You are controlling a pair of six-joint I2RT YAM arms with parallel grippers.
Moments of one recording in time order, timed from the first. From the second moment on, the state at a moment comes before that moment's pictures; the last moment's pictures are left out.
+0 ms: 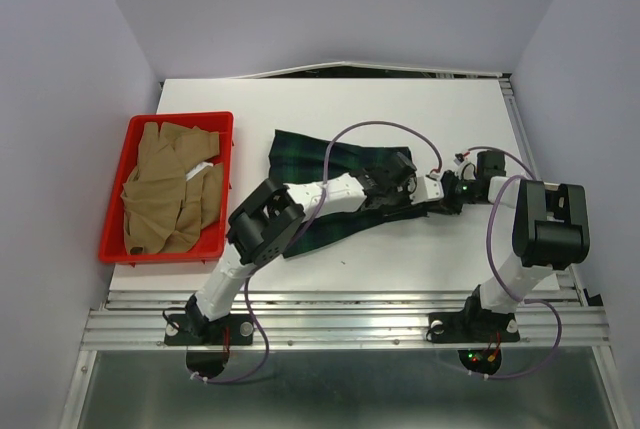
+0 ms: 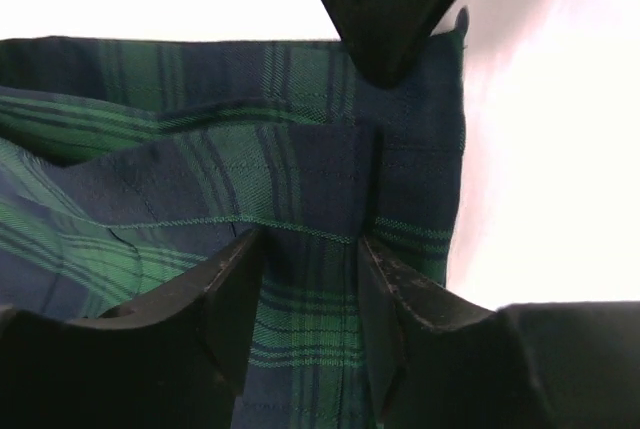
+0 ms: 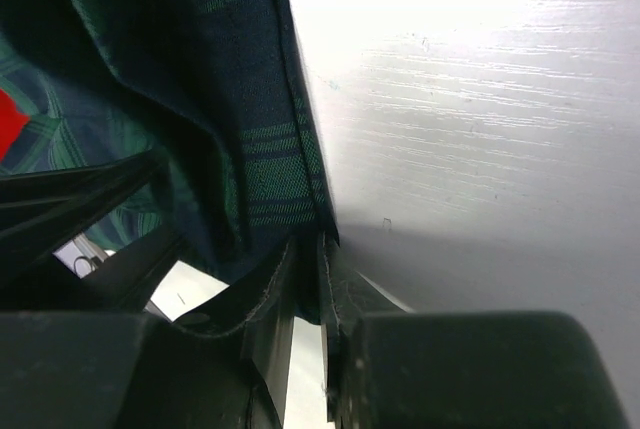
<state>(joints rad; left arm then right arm) -1.00 2.18 1.64 -0.26 0.06 0.50 -0.15 1.71 0.79 -0.20 -0.72 0.30</state>
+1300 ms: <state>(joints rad) -1.04 2.27 2.06 -0.72 0.10 0.43 -0.15 1.71 0.75 -0.15 -0.76 0.33</state>
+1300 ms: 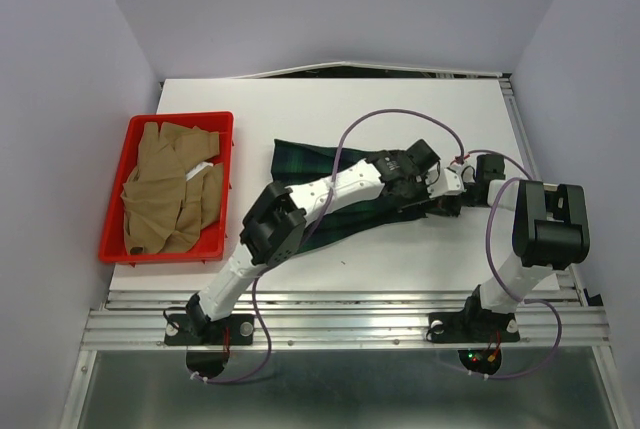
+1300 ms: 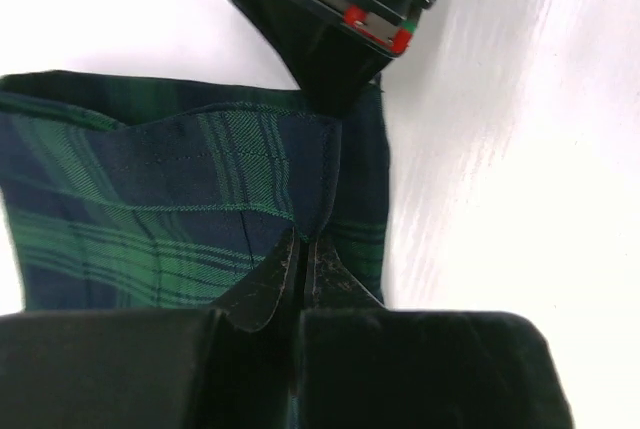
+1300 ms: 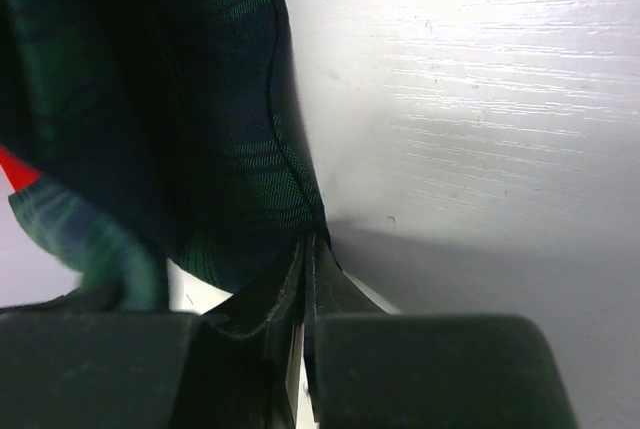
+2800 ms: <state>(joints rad) -0.97 2.34 1.91 -0.49 0.32 0.34 -0.20 1.64 0.77 -0.28 -0.78 0.37</state>
